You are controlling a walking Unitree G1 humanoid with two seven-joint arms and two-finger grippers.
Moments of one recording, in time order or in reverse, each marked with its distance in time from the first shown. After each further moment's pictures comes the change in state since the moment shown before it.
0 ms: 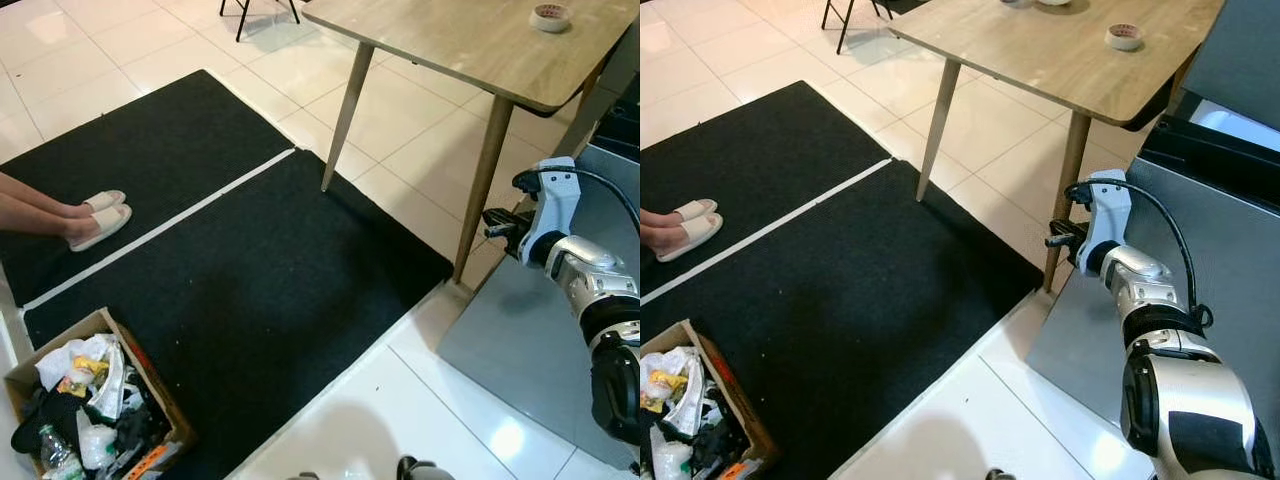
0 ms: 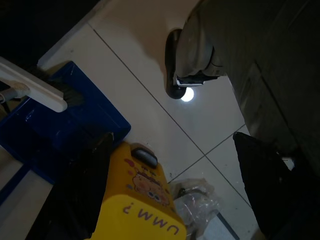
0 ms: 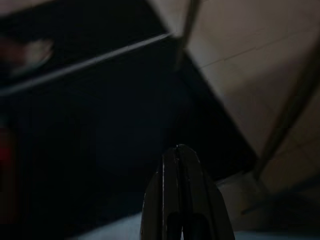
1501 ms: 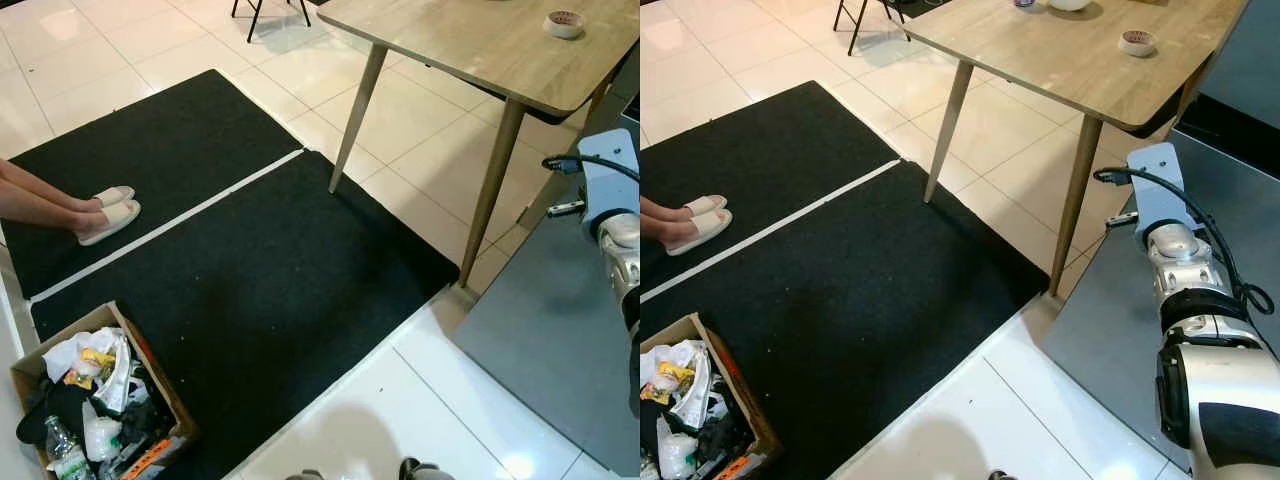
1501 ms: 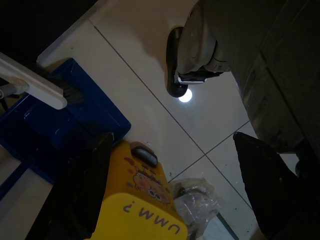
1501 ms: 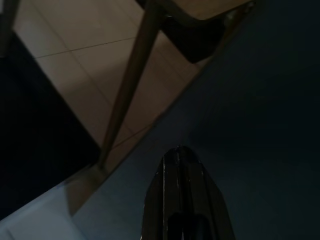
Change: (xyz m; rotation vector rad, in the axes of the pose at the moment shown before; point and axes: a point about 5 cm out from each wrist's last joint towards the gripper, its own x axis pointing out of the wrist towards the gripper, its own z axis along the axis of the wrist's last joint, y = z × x) left arm 0.001 0.001 0.000 0.002 0.008 0.004; right arm -0.027 -0.054 0.030 -0.272 0.020 -0.690
